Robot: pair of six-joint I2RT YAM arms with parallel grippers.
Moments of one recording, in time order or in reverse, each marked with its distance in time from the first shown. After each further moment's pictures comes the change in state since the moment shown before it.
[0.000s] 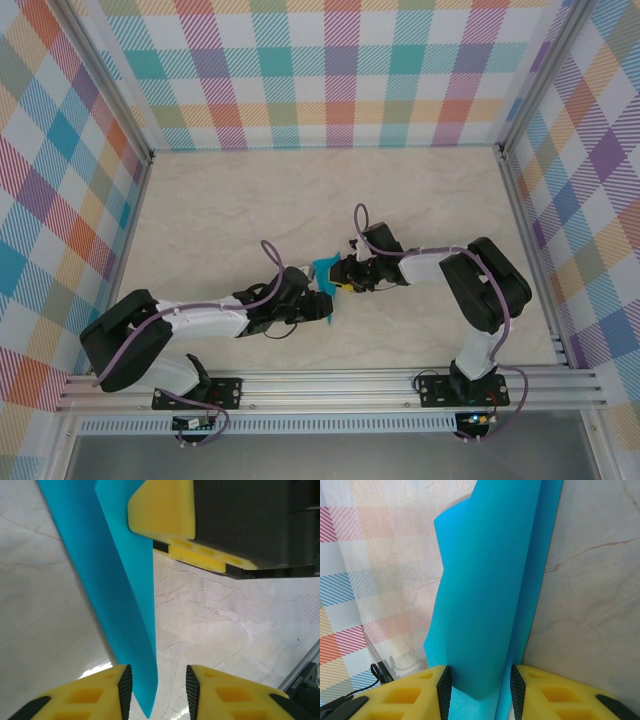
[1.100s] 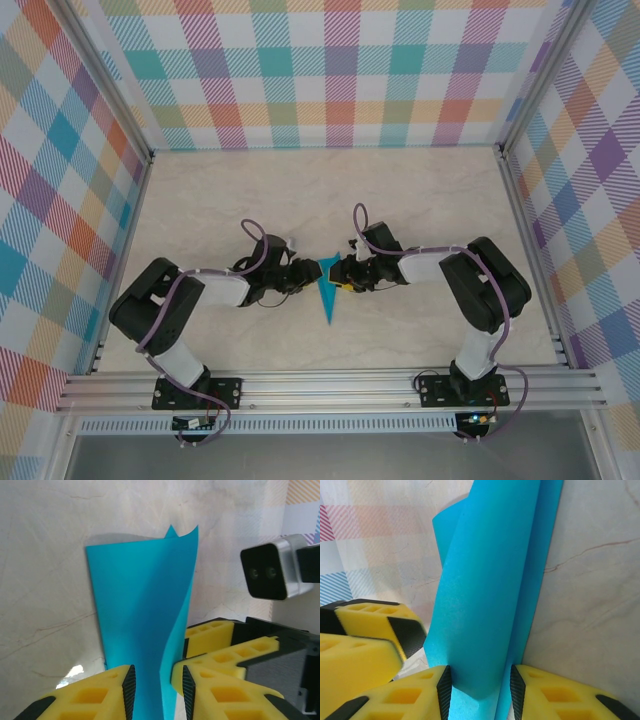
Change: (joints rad) left arm 0.328 0.264 0.082 0.237 0.324 -0.072; right arm 0.001 0.002 0.009 -0.019 0.000 -0.010
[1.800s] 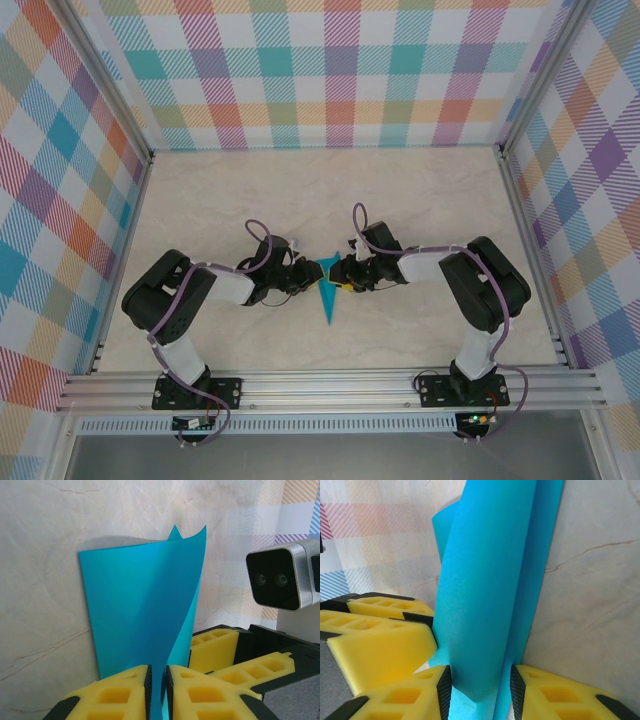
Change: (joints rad) left arm 0.003 0.080 0.007 0.100 0.037 -0.037; right arm 0.000 0.004 0.009 -0.015 -0.001 -0.008
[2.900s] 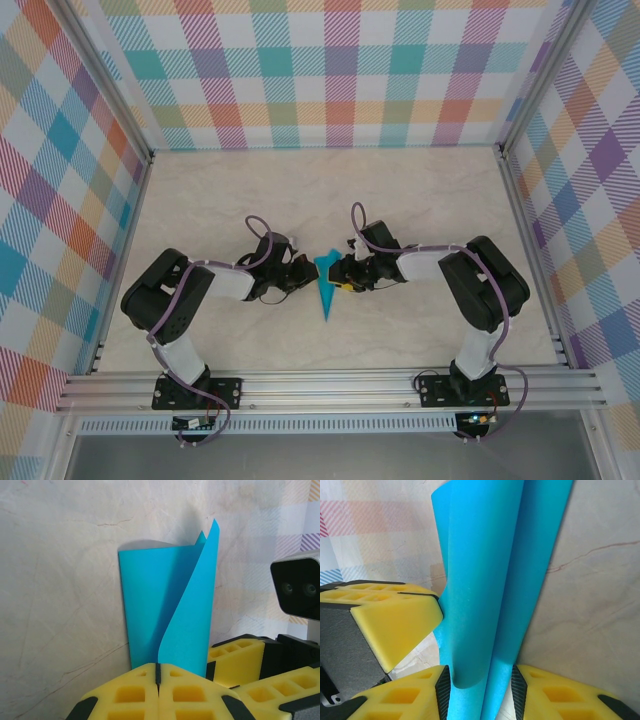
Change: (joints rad) left arm 0.016 -0.001 0.041 -0.119 -0.048 0.106; right arm 0.004 0.006 0.021 -0.034 0.001 -0.008
